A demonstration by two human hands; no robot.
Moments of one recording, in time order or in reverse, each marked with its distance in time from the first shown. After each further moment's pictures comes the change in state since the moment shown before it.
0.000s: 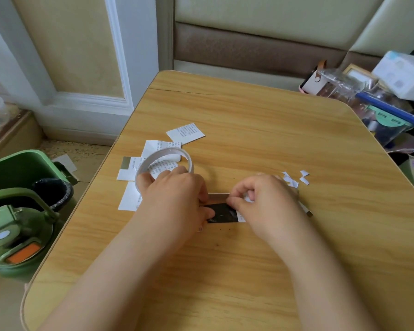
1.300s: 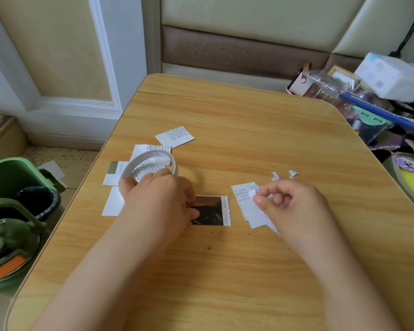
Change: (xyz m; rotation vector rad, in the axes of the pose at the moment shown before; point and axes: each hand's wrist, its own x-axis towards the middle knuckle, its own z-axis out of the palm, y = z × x) left_hand 0.000 -0.008 -0.002 -0.023 0.036 -0.019; right_hand -0.017 0.042 -0.012 0.354 0.231 0.107
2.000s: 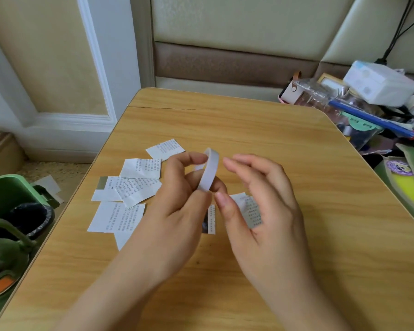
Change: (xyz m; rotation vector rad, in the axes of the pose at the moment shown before) left_hand -0.018 0.033 -0.007 -1.252 -0.022 0.270; right_hand -0.022 -0.030 0.017 0.147 0.307 -0.656
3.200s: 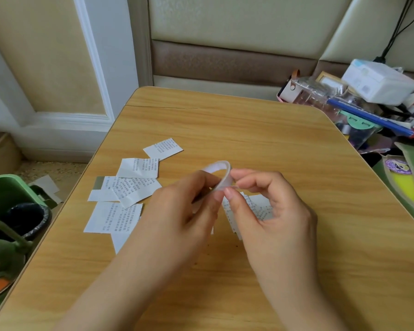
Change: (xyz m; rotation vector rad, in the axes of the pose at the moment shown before) left_hand -0.006 0.005 0.000 0.461 0.004 0.107; right_hand -0.003 0.005 0.000 0.094 0.129 0.193
